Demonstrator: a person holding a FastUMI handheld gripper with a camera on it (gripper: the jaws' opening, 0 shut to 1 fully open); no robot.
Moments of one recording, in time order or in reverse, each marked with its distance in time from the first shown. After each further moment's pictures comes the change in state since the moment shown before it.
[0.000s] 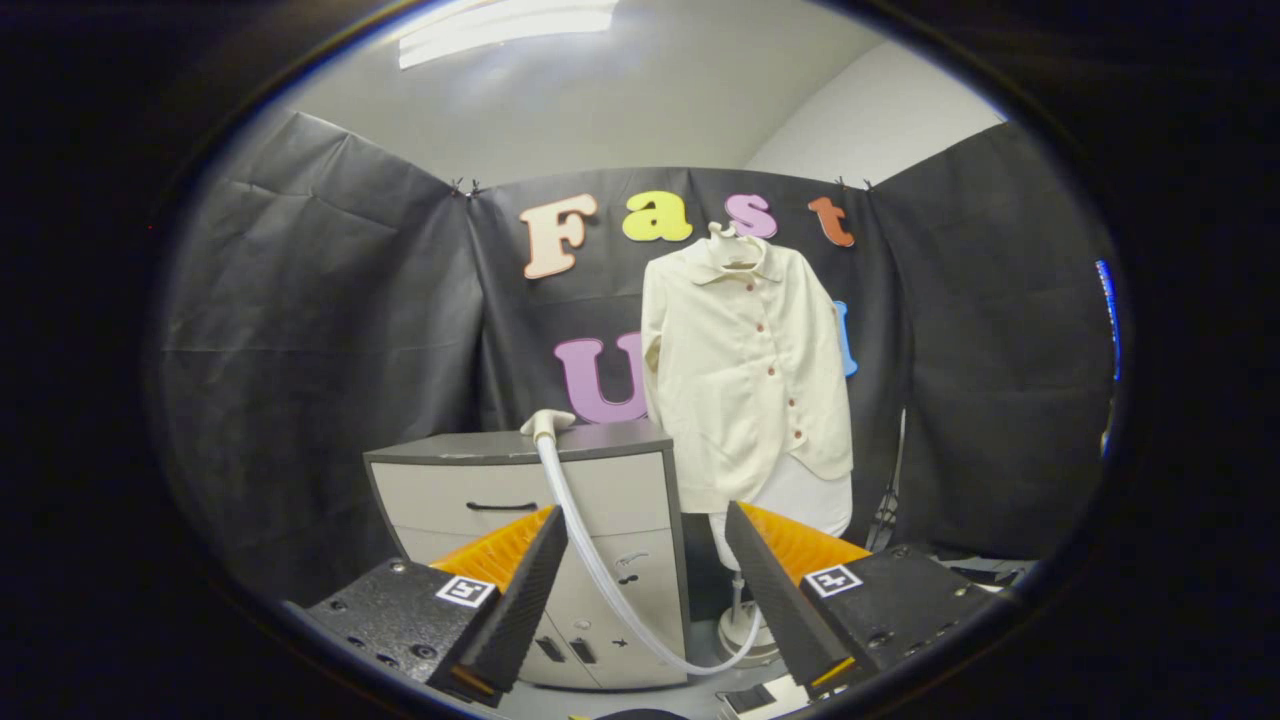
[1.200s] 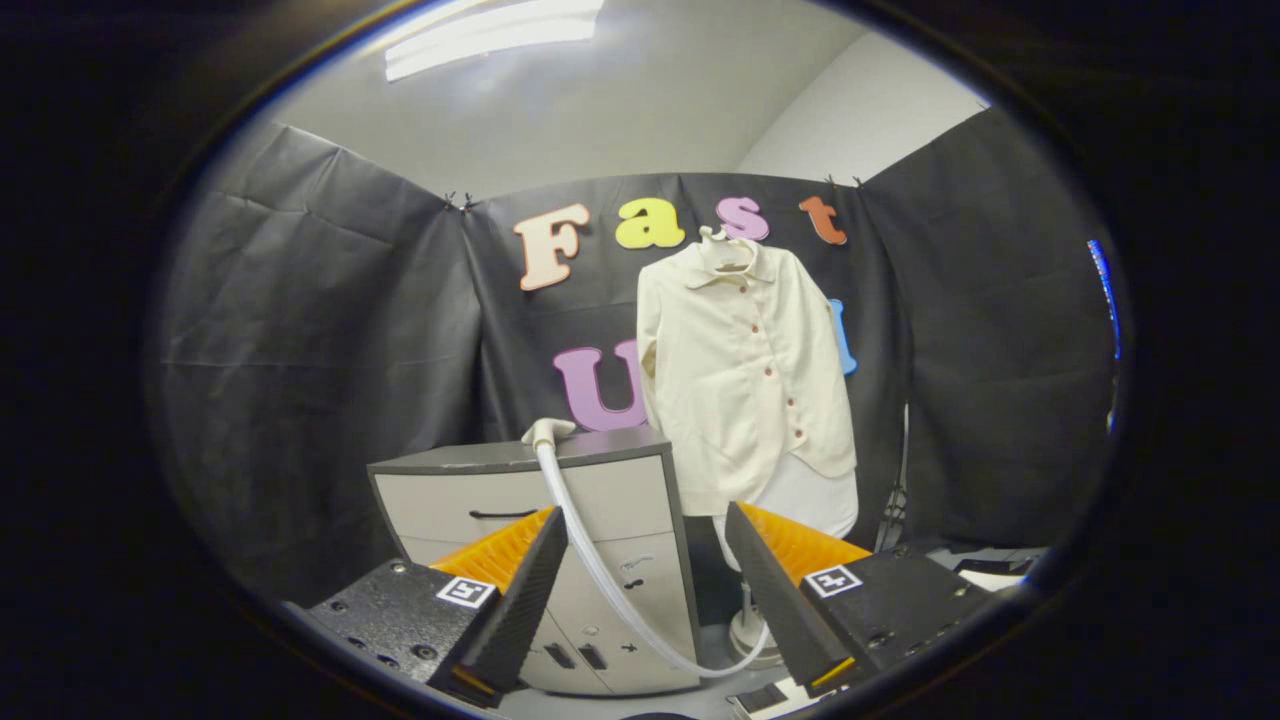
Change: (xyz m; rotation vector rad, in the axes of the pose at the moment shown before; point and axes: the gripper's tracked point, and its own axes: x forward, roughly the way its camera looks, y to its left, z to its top) arm 0.000 -0.007 -0.008 0.034 -0.019 0.003
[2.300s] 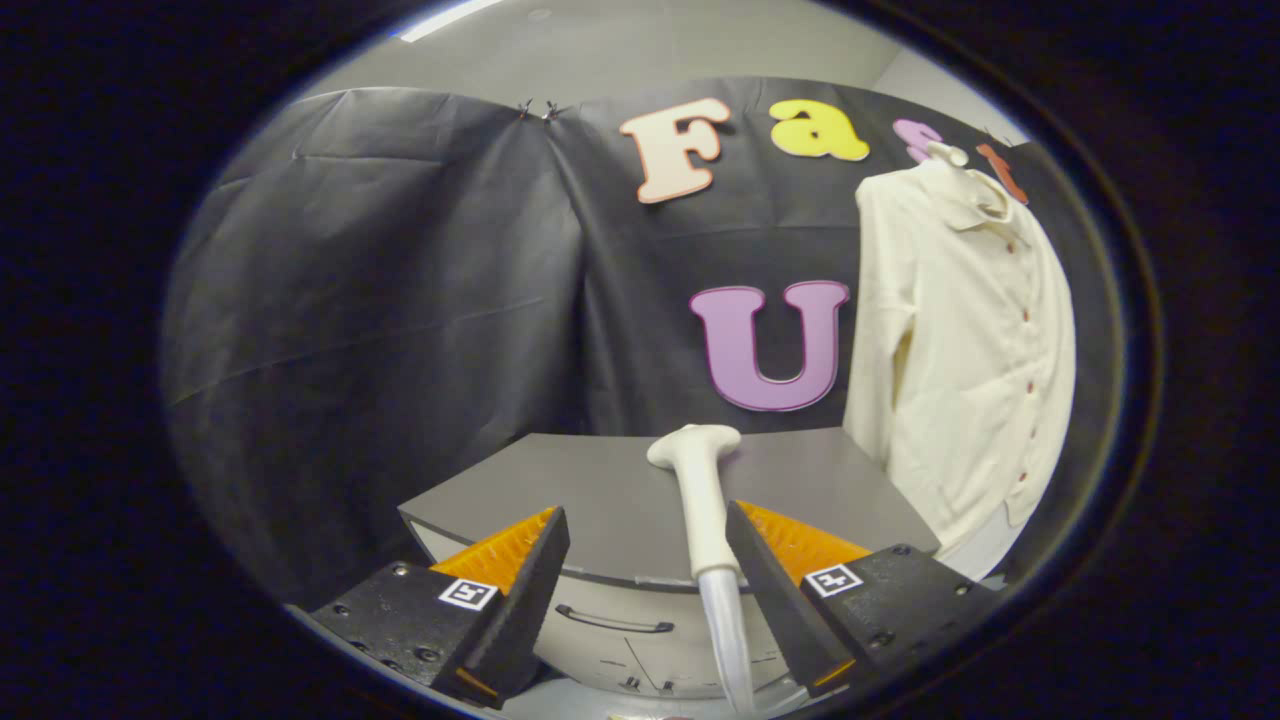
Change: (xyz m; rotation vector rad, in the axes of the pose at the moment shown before) arm 0.285 0.216 0.003 -0.087 0.323 0.395
